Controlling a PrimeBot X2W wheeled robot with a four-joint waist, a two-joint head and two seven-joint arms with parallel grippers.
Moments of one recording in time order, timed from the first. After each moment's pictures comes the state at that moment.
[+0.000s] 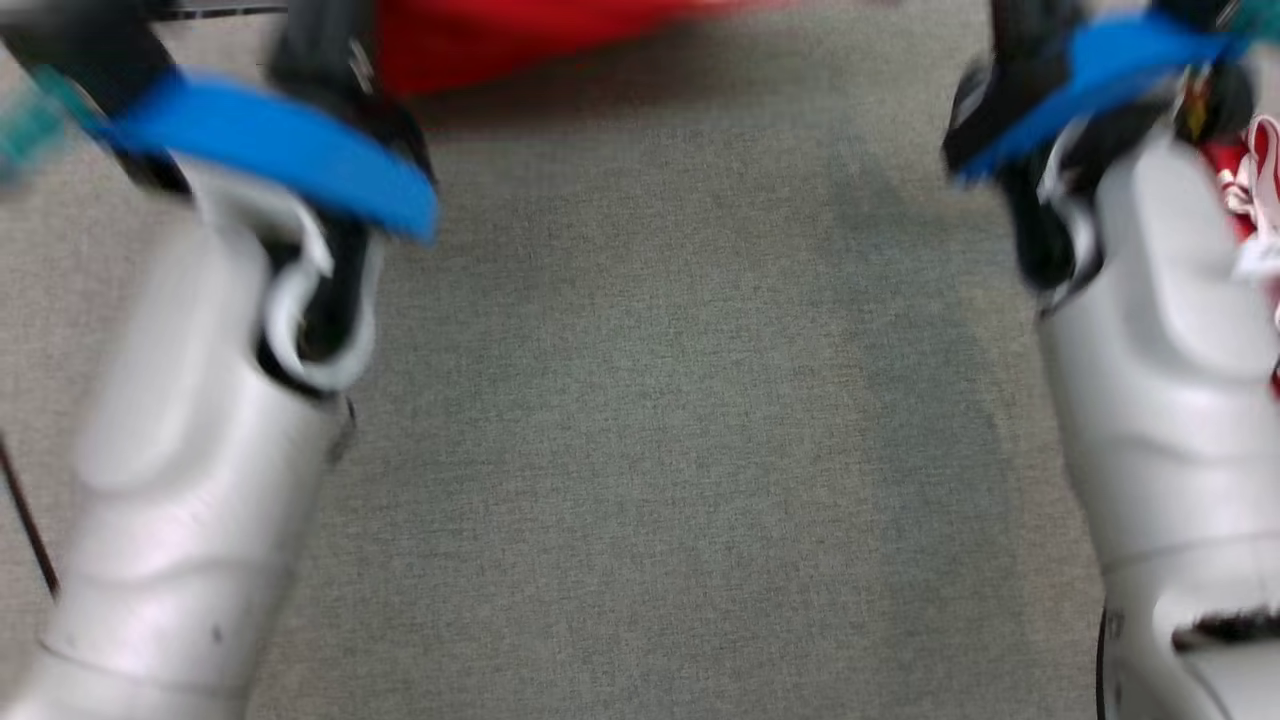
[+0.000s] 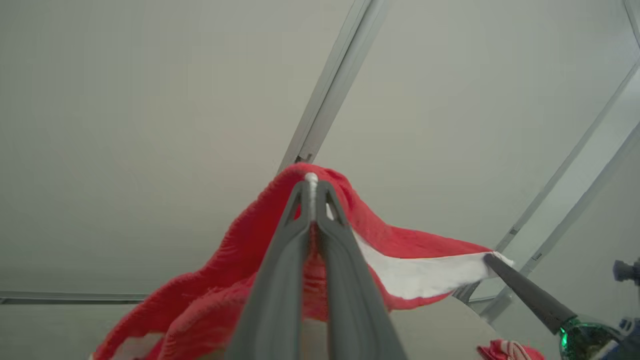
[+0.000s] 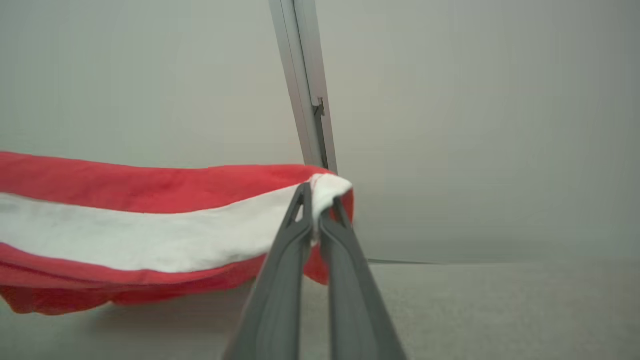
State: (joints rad) left arm -0.88 0.22 -0.36 0.39 -0.82 -0.12 -0.11; right arm -1.06 -0.05 0.01 0.75 0.24 0.13 -0.12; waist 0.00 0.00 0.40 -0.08
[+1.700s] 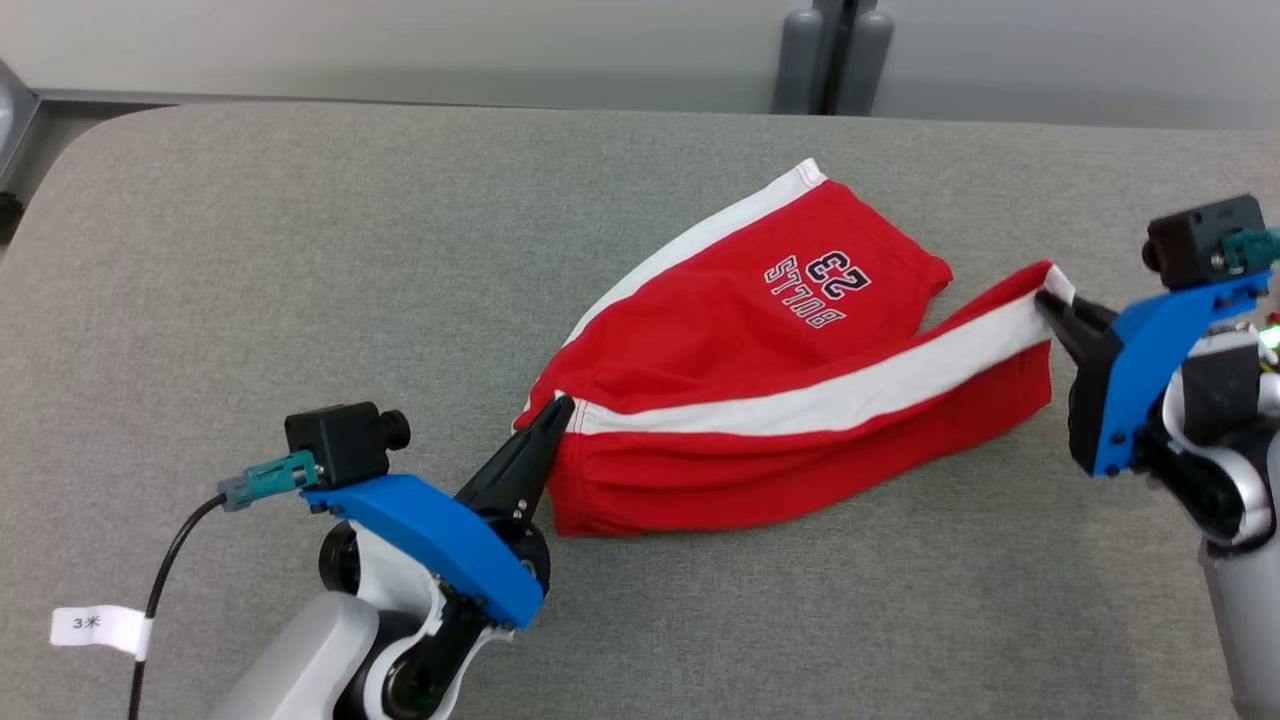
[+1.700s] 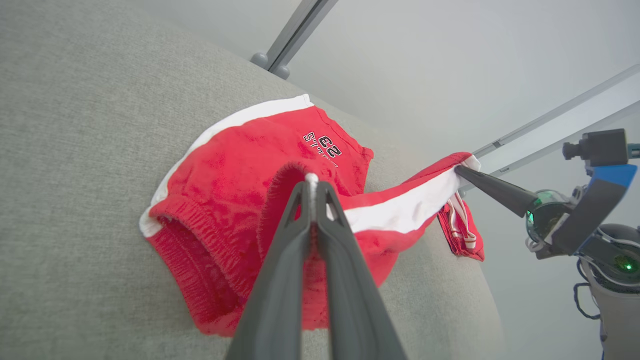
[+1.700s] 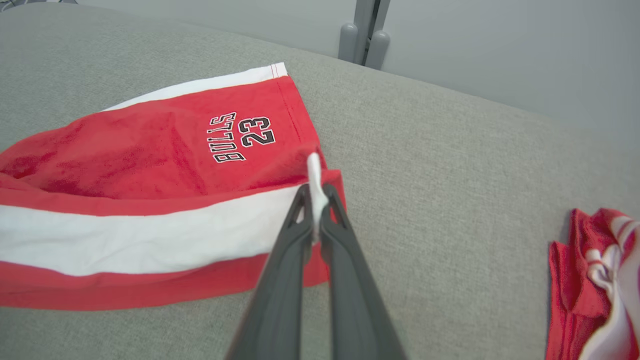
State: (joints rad) left arm -0.30 0.37 -0.62 -0.04 -1.15 0.08 0.13; right arm -0.44 -0.29 0.02 0.04 0.30 0.13 0.74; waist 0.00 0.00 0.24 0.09
